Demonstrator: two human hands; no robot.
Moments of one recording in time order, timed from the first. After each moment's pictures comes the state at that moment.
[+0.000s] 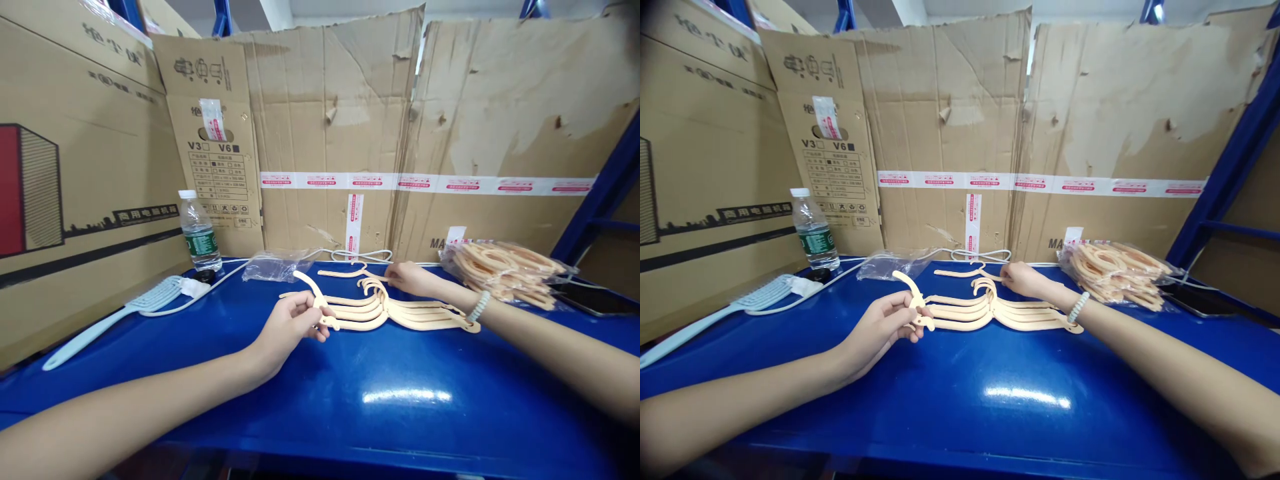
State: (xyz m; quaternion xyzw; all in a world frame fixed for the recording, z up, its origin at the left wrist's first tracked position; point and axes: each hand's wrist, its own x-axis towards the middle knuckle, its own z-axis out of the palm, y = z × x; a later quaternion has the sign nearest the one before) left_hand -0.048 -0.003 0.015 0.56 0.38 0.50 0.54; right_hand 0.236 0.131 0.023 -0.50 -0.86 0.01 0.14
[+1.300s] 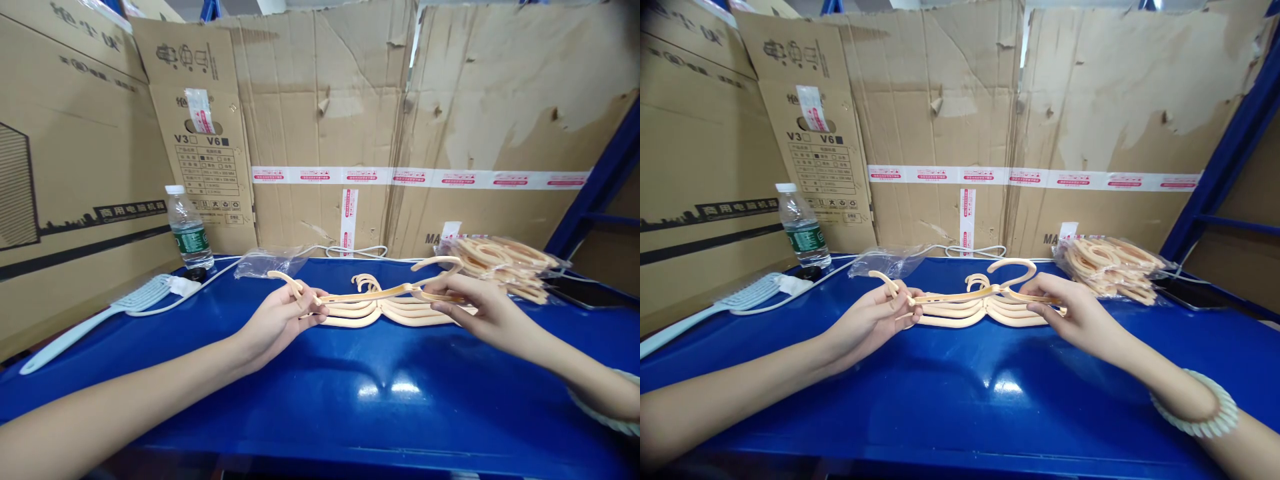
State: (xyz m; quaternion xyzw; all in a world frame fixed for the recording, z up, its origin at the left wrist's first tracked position) left_hand -0.048 0.009 0.016 0.46 0.26 0.51 0.68; right_hand 0.278 0.007 0.034 -0.35 -0.86 0.03 0.36
